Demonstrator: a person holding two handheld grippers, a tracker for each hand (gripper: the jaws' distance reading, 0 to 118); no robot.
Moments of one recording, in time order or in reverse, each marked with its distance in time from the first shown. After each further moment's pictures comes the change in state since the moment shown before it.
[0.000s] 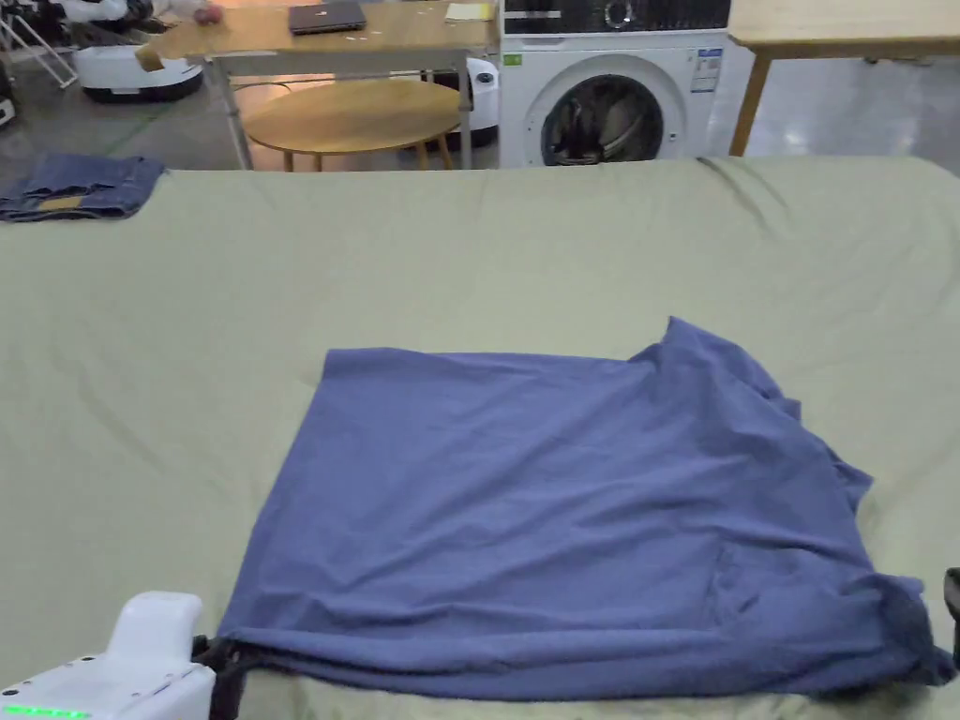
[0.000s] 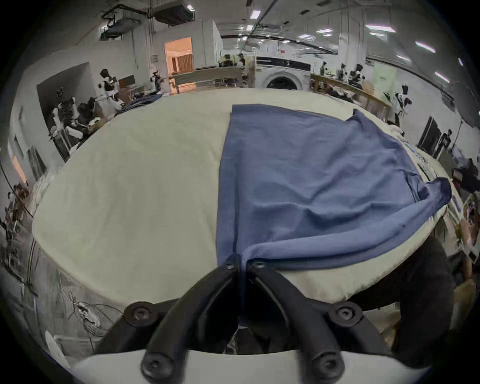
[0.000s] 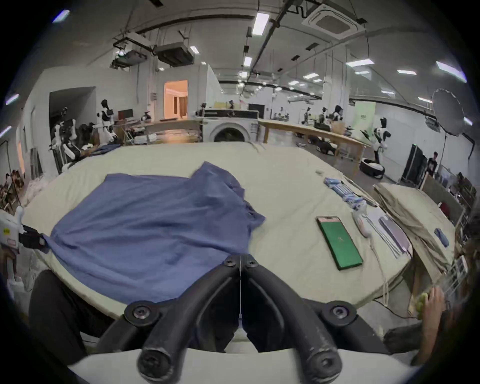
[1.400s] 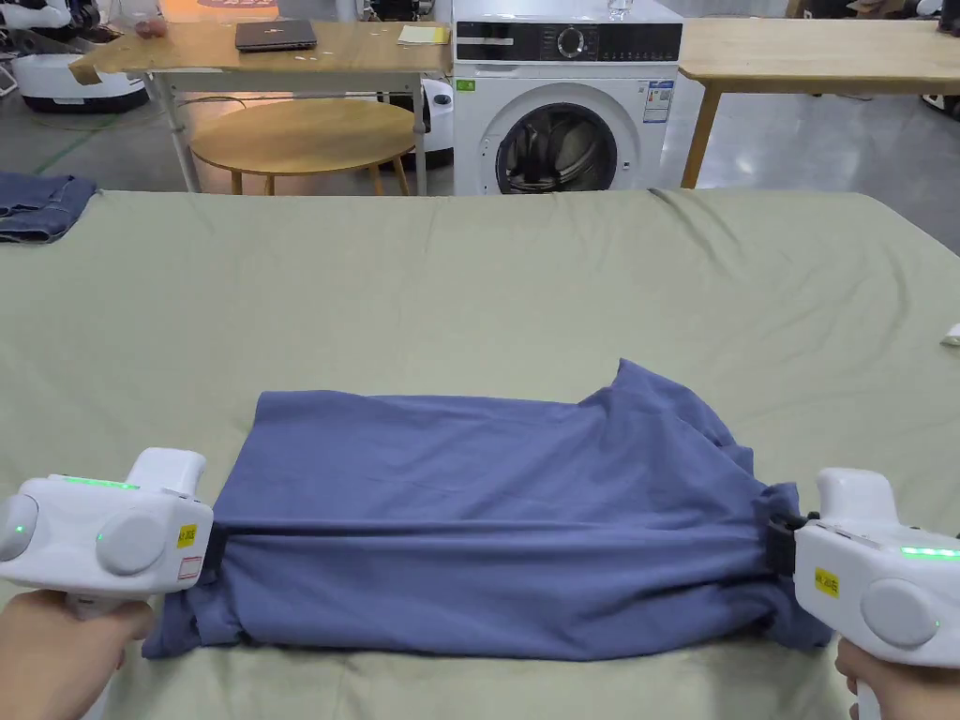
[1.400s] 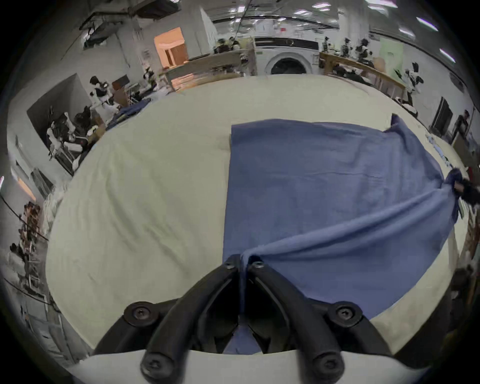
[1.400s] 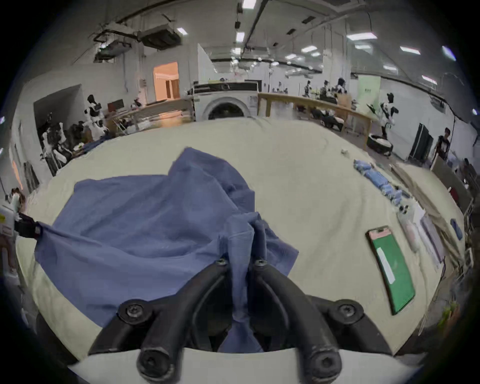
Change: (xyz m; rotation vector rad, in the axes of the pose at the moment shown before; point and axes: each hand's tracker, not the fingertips) left arm 0.004 0.155 -0.104 -0.125 0.075 -0.052; right arm -0.027 0.061 -0.171 -0.141 0.055 -0.088
